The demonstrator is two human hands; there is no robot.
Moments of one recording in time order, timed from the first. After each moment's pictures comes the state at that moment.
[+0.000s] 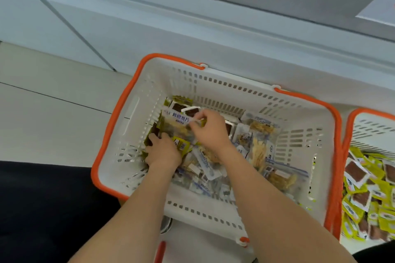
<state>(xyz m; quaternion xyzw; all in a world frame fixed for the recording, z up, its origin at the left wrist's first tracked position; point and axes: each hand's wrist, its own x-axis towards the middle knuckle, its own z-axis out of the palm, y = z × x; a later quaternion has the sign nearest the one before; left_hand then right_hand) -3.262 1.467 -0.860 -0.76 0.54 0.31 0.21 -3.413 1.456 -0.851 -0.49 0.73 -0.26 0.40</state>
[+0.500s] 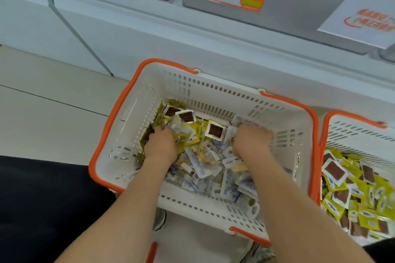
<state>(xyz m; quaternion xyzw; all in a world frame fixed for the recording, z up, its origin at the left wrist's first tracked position) -3.266 1.461 -0.840 -0.68 0.67 0.28 0.13 -3.496 1.489 -0.788 -0.49 0.78 0.32 0.22</state>
